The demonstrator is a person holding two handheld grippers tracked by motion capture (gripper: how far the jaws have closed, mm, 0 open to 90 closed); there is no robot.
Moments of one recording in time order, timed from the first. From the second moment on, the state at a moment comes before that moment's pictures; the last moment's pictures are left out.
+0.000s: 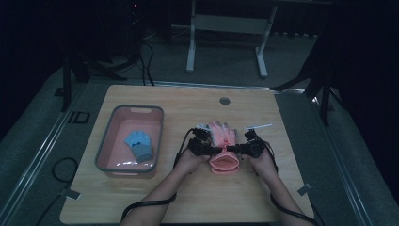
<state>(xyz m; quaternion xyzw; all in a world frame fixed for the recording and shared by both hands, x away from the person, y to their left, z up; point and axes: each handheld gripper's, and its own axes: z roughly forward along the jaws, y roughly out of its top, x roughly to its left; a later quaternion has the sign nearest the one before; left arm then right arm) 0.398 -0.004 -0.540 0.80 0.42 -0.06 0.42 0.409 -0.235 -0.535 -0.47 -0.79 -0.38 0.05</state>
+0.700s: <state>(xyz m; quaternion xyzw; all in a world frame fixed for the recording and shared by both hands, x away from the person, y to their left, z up) 0.388 0.023 -0.471 0.82 0.39 -0.02 0.42 0.392 -0.208 -0.473 -0.45 -0.79 -0.42 0.00</state>
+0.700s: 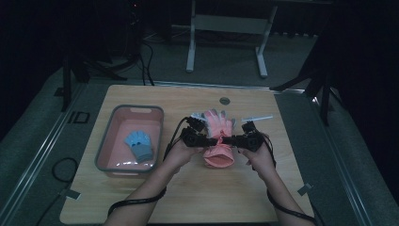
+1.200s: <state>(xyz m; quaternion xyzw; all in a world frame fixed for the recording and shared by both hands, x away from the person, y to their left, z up) 0.389 0.044 -0.444 0.83 0.38 -0.02 0.41 0.391 -0.186 -0.450 -0.44 -0.79 -0.43 0.00</state>
